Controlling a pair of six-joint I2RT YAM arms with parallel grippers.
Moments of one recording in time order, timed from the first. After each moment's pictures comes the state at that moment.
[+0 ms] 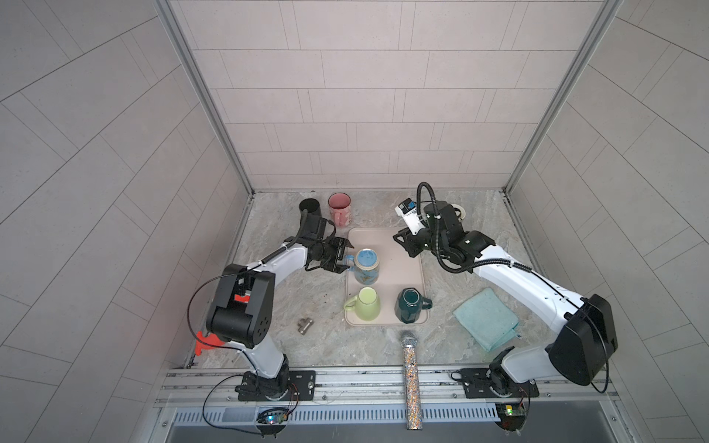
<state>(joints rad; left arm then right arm) -0.25 1.67 1.02 -0.34 0.56 -1.57 0.54 1.44 1.22 -0.40 -0.18 0.01</state>
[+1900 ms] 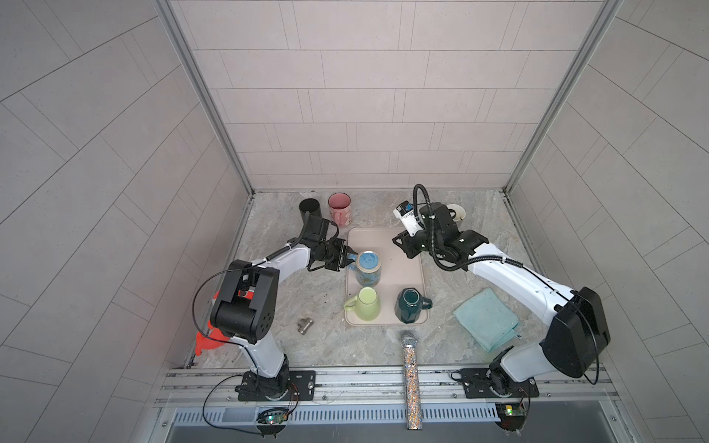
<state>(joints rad) -0.27 1.71 1.01 -0.26 0.63 -1.64 0.54 1.48 1.22 -0.41 -0.17 0.03</state>
